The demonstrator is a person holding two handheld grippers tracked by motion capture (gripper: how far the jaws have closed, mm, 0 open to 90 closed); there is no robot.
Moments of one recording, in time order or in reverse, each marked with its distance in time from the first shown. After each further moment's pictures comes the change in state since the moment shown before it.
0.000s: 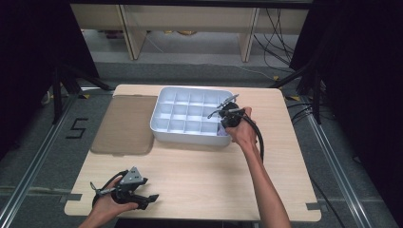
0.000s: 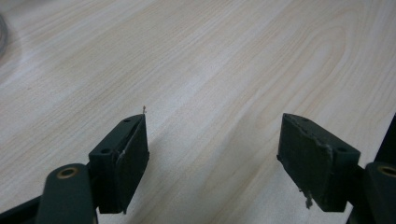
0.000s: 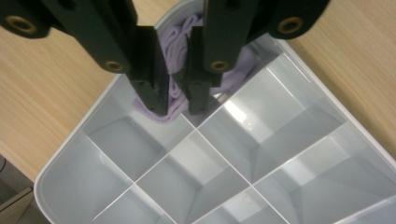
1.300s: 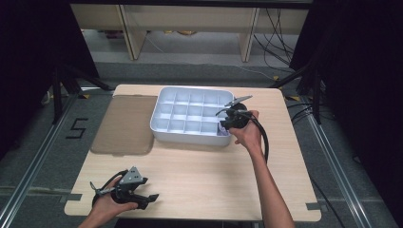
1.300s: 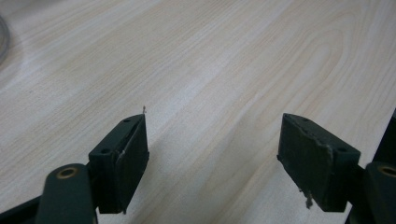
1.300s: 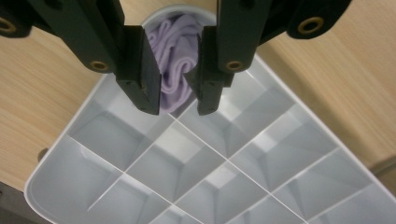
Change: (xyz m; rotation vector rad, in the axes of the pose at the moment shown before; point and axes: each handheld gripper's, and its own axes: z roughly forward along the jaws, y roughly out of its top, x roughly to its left) left arm 0.001 0.001 -0.002 -0.005 0.001 0.018; right arm -0.005 -0.017 -0.016 -0.138 0.128 0.148
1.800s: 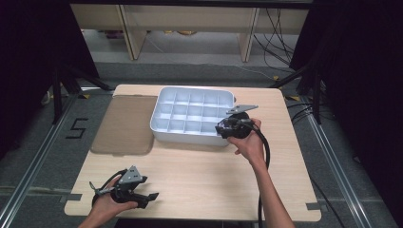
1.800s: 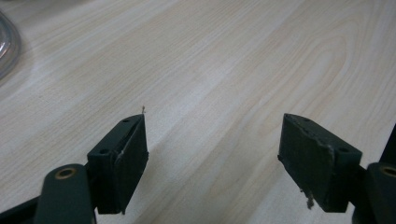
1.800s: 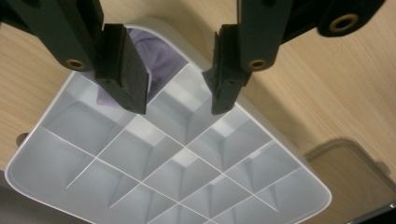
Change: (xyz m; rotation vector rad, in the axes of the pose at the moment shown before) left arm 0.000 0.001 0.000 -0.032 0.007 -0.027; right arm 0.024 -0.020 -0.024 -0.129 0.062 0.000
